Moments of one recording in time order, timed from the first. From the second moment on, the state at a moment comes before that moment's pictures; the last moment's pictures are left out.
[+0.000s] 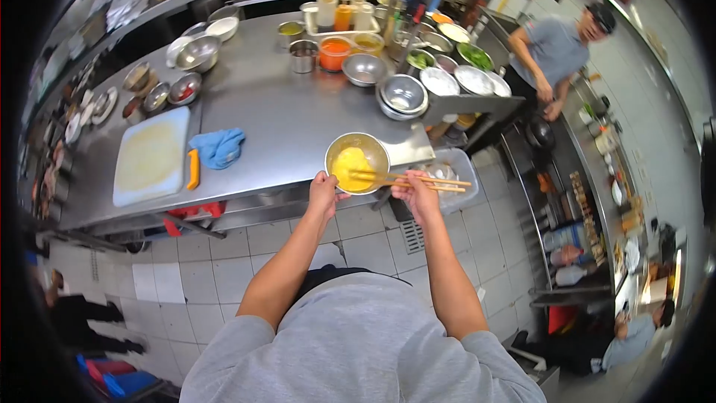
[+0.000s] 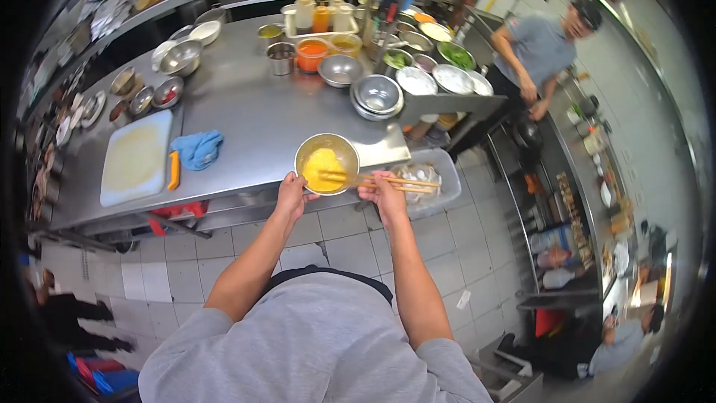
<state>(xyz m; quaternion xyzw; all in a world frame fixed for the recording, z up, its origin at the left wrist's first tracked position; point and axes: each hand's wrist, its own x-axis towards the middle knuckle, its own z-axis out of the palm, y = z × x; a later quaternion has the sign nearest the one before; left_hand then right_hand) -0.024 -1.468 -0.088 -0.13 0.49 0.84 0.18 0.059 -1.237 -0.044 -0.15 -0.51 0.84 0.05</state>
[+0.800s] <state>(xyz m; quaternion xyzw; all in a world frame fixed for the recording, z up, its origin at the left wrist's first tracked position) -0.074 -1.512 -0.105 -0.24 0.49 0.83 0.10 -0.117 -1.253 -0.046 -0.07 -0.63 0.77 -0.12</state>
